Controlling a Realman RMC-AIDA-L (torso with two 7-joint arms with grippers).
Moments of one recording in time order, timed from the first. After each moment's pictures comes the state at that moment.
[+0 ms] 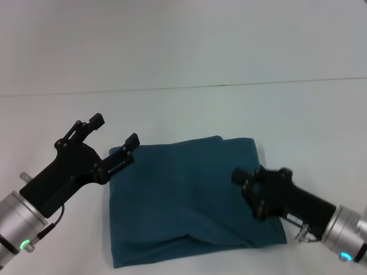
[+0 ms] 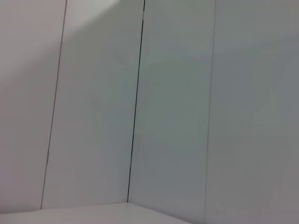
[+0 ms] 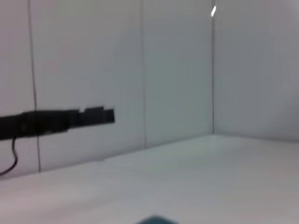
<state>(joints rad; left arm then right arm) -0.28 -2.17 1.27 0.53 0.90 1.27 -0.78 0.42 2.10 -1.27 -0.14 -0.95 -1.33 0.55</state>
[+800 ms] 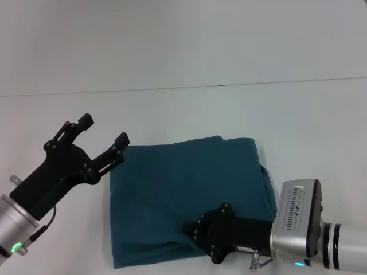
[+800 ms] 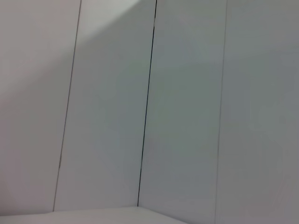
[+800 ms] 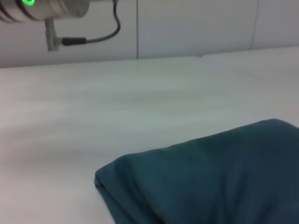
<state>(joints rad) -0.26 -2.17 1.24 0.52 0.90 1.29 -0.77 0.62 2.12 -1.63 -0.09 -0.98 -1.07 0.63</state>
